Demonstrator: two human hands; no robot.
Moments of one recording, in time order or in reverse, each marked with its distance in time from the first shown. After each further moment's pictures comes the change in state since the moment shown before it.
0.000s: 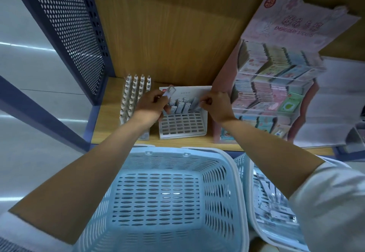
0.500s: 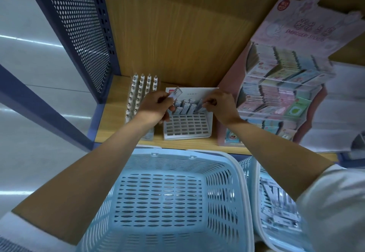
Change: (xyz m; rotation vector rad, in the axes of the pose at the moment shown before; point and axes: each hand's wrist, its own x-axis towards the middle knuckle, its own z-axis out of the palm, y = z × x) left_hand 0.003 -0.003 -0.008 -0.041 -0.029 -0.056; right_hand 0.010 0.007 0.005 0.019 -0.043 -0.094
